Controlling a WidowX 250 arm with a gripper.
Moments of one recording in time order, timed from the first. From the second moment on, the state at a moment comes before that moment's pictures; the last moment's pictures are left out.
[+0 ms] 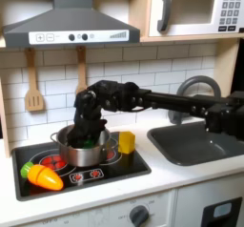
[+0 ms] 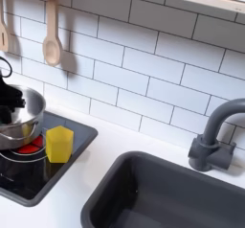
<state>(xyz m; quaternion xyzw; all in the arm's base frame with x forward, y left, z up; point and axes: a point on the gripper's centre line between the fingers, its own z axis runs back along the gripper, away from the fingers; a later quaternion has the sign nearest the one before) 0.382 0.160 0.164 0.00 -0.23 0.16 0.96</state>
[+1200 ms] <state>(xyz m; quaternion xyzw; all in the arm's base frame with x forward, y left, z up) 0.380 0.152 0.183 -0.01 -0.25 0.14 0.96</state>
